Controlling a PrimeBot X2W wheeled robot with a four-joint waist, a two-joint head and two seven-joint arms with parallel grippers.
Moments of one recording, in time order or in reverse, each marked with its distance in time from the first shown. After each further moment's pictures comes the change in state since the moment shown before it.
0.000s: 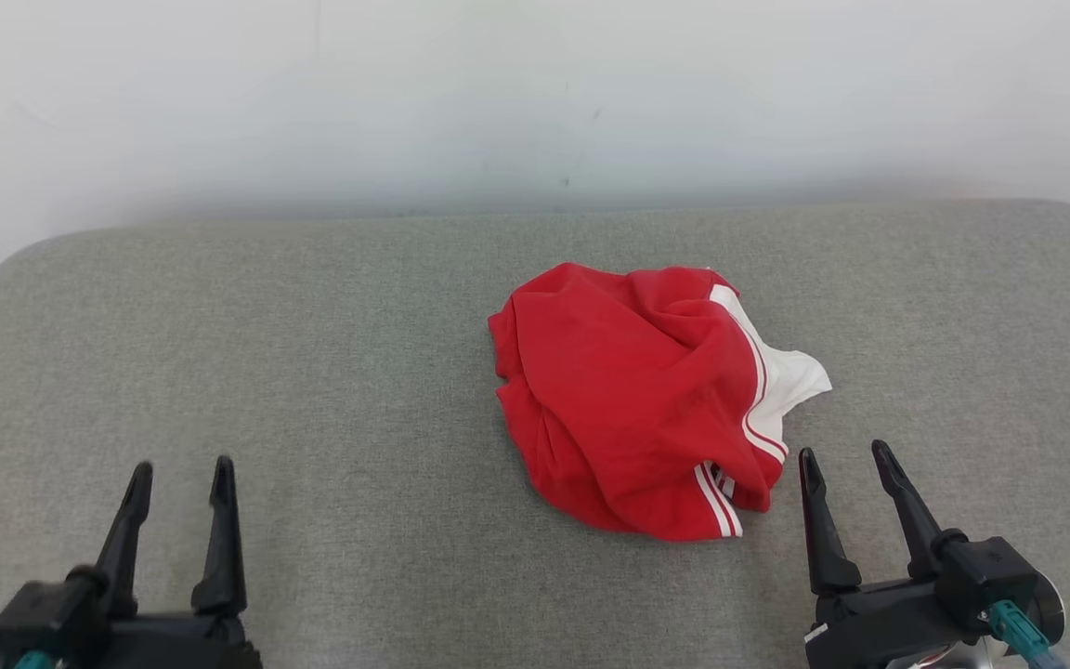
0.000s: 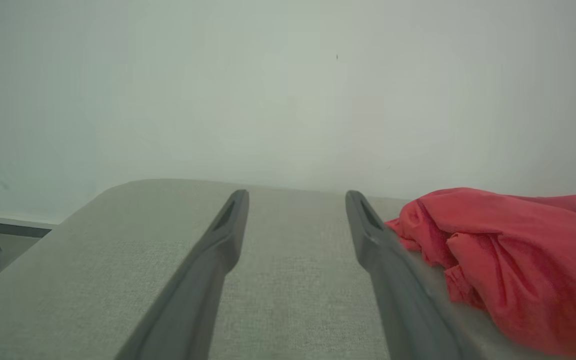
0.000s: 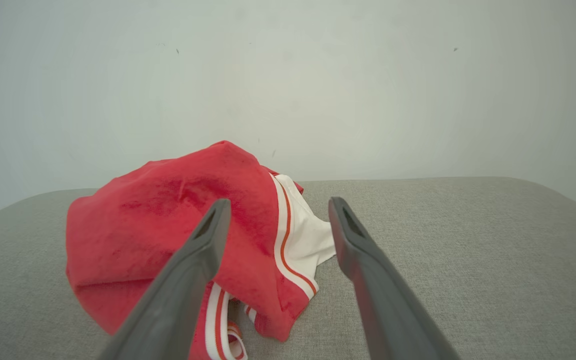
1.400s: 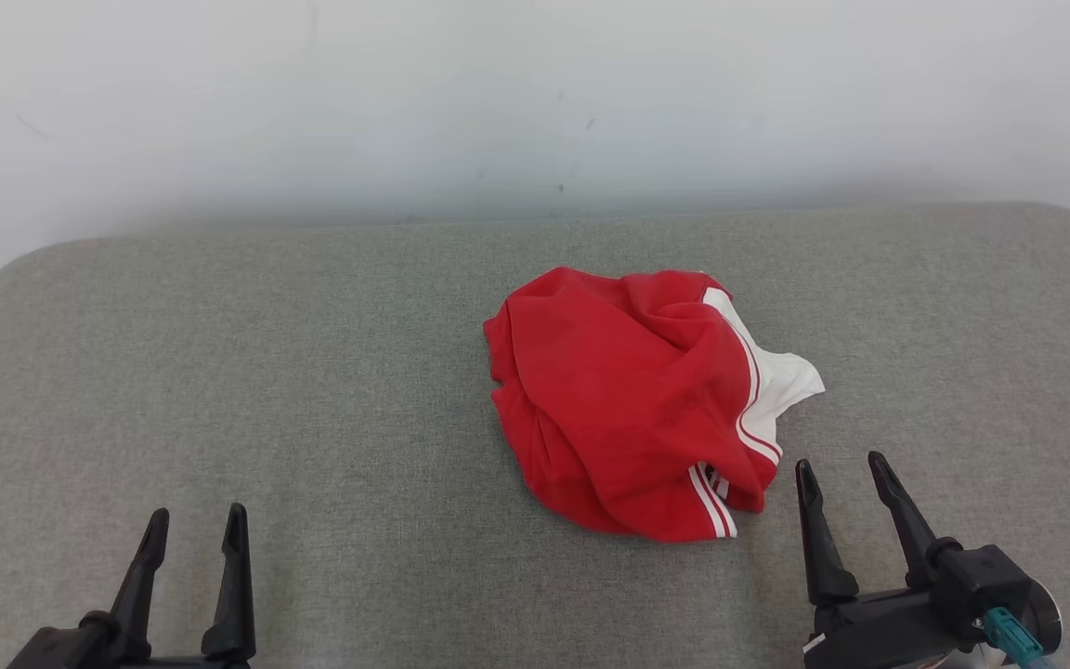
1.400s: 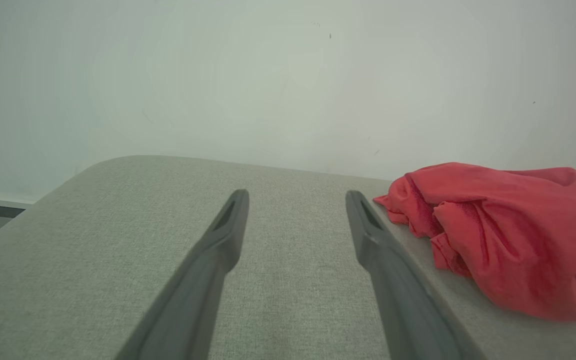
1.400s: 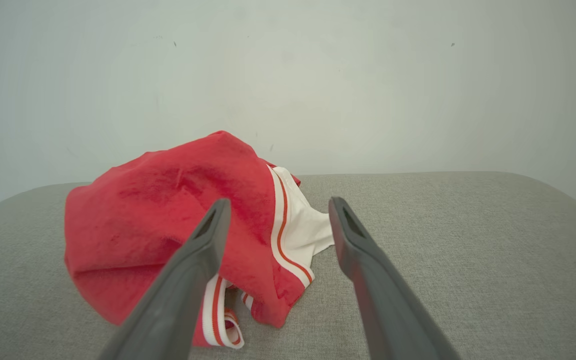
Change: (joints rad) left arm 0.084 -0.164 0.188 0.044 0.152 -0.214 0.000; right arm 0.011 0.000 0.002 0.013 -0.008 0.000 0.000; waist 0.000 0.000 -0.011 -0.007
